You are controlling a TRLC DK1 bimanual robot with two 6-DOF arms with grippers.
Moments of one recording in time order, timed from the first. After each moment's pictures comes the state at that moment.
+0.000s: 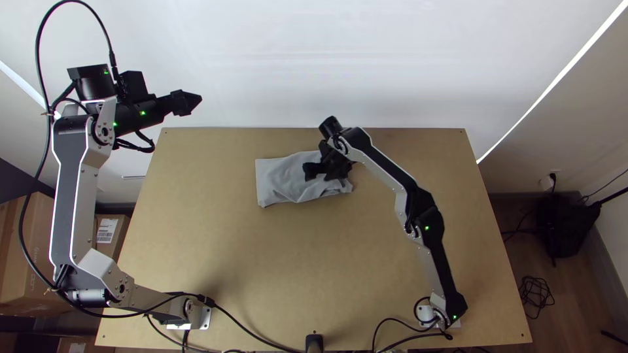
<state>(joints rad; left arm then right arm) 0.09 1.57 1.95 -0.84 0.44 -0.19 0.60 2.34 2.19 -1.06 -0.36 0.36</state>
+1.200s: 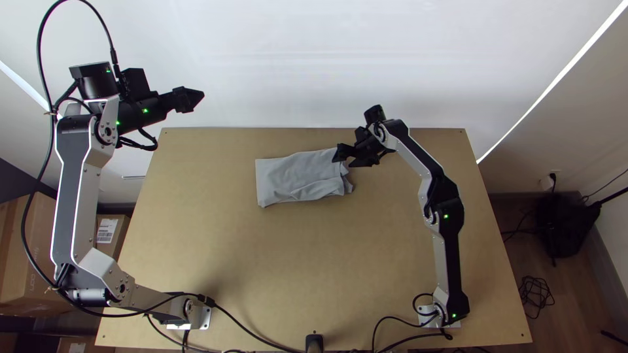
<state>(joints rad) 0.08 1.57 1.95 -0.80 0.44 -0.21 0.34 2.36 2.11 -0.92 -0.55 0.30</state>
